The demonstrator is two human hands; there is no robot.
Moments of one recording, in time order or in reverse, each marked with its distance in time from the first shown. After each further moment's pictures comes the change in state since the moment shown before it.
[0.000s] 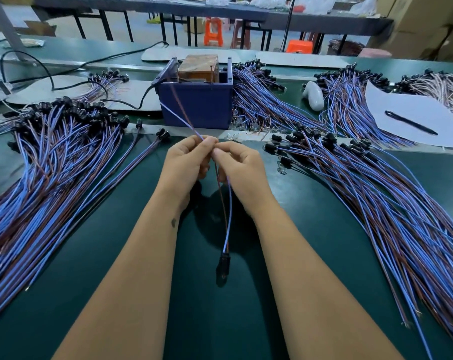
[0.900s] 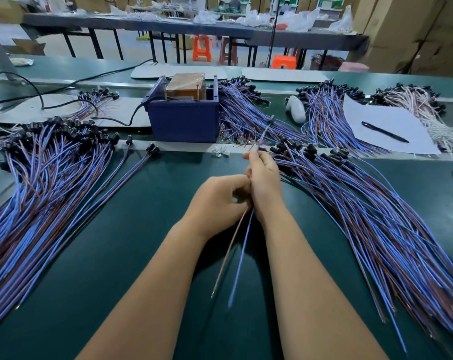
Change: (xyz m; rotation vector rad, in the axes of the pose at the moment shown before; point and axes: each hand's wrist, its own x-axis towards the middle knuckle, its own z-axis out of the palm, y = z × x) left_hand -0.033 -0.012 0.042 0.742 -0.382 0.416; right_hand 0.015 0.007 -0.041 0.114 0.315 0.146
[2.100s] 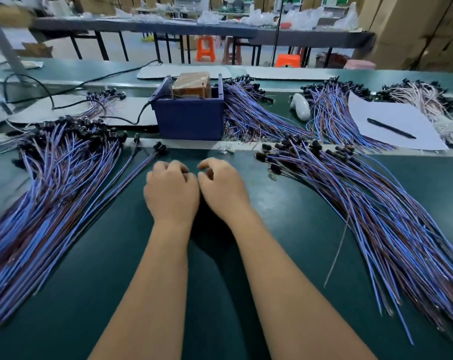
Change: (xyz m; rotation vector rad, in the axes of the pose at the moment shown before) left_hand -0.013 -0.024 -0.037 0.465 0.479 -0.567; right_hand -0.036 0.002 0.050 -0.835 -0.284 -0.262
